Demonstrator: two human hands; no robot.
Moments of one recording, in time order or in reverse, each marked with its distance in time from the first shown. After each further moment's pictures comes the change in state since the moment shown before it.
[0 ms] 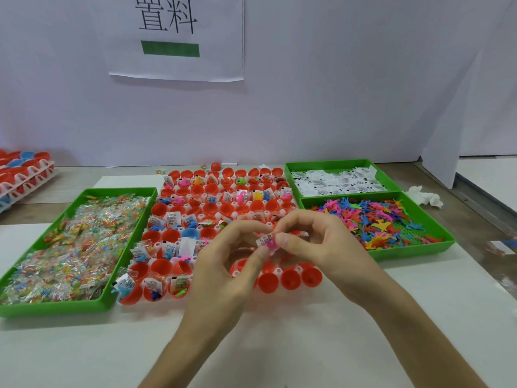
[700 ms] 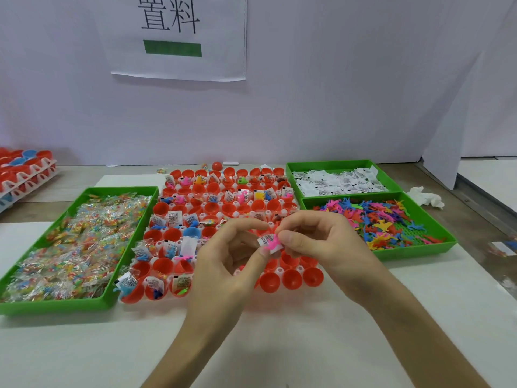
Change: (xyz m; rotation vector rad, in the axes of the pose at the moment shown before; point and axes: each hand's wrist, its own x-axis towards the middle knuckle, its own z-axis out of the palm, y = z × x) left_hand -0.002 0.002 0.001 -0.067 0.063 -0.090; right_hand 0.002 0.004 -0.004 0.037 0.032 -0.068
